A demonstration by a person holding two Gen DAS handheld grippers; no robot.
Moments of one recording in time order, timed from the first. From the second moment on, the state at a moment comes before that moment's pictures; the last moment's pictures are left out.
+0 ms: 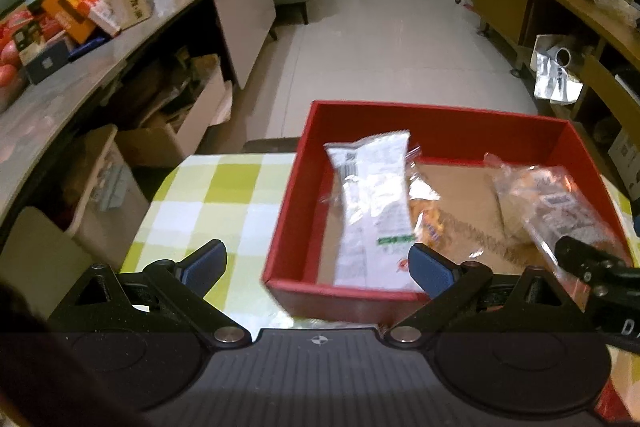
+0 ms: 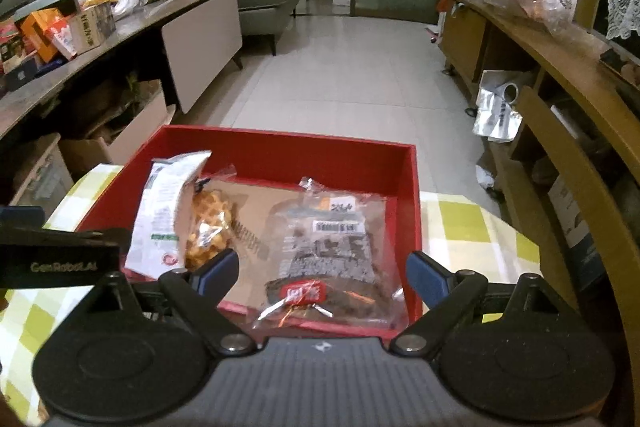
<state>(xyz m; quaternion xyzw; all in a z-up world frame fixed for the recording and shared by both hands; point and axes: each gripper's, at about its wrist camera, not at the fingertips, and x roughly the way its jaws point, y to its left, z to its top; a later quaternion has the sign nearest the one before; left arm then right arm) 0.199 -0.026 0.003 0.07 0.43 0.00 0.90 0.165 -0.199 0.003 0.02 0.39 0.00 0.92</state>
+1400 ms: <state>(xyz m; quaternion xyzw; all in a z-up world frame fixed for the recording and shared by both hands) 0.103 -0.026 -0.063 0.18 0.57 -0.26 0.76 0.091 -0.212 -0.012 0.01 0.46 0.03 0.89</state>
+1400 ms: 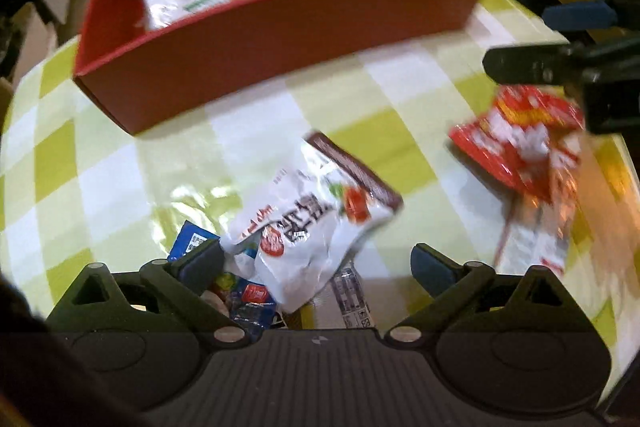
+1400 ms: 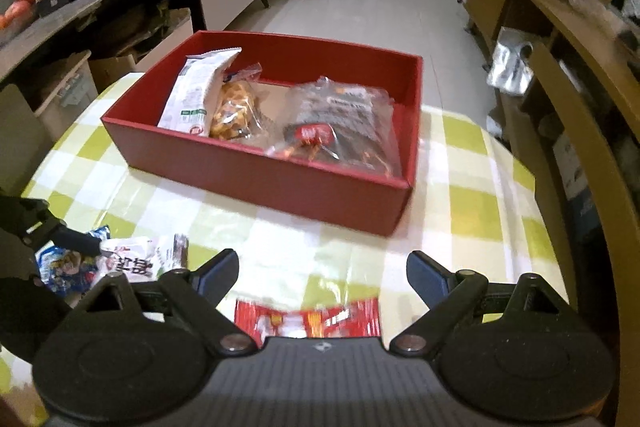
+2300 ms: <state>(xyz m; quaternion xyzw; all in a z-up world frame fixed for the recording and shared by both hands) 0.089 -0.063 -0.058 0.18 0.56 -0.24 0.77 0.069 -0.261 -0.029 0.11 0.52 -0.01 0.85</state>
